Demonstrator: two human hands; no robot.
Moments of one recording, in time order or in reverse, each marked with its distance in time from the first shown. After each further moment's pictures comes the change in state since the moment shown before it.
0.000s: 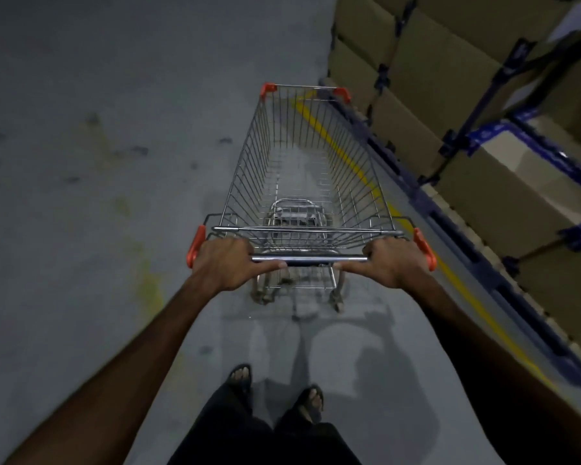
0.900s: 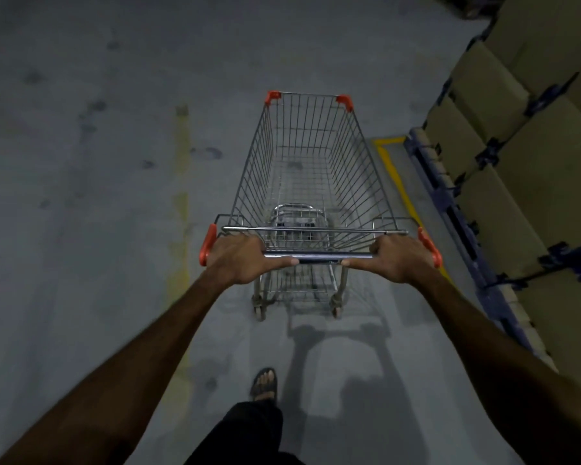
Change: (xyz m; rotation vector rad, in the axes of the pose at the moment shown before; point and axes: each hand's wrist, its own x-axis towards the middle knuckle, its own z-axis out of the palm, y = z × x) left_hand 0.165 -0.162 -0.043 -0.196 -0.018 -0.251; right_hand 0.307 -0.097 -0.097 -0.124 -0.039 -0.304
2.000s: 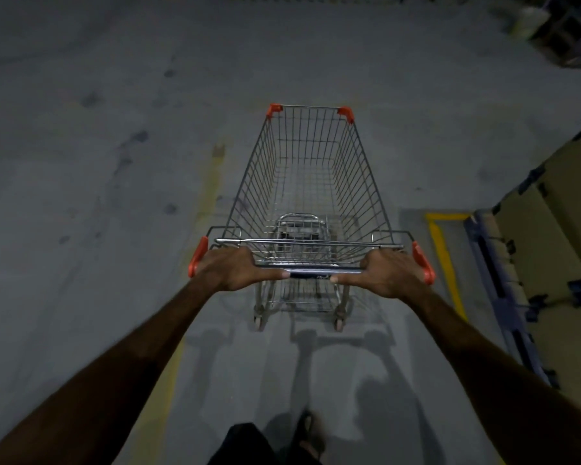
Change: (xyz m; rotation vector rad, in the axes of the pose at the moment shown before) left_hand 0.406 -0.093 -0.156 -0.160 -0.113 -0.327; right_hand 0.483 0.066 -0.148 0.051 -0.039 -0.233
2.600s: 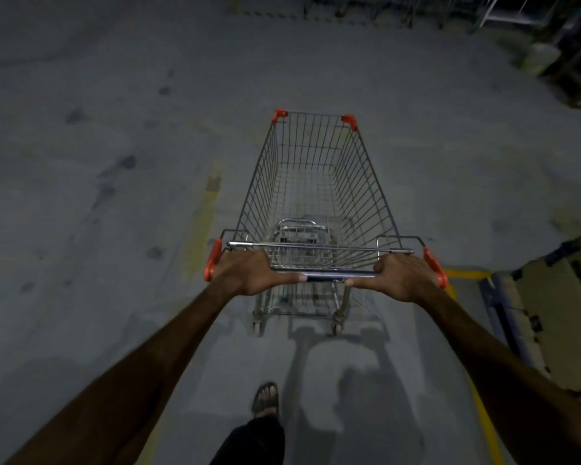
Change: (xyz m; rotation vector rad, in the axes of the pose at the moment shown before) left_hand 0.284 -0.008 -0.151 -0.056 0.011 0.120; right_hand 0.305 0.055 -0.126 -0.035 -0.005 0.011
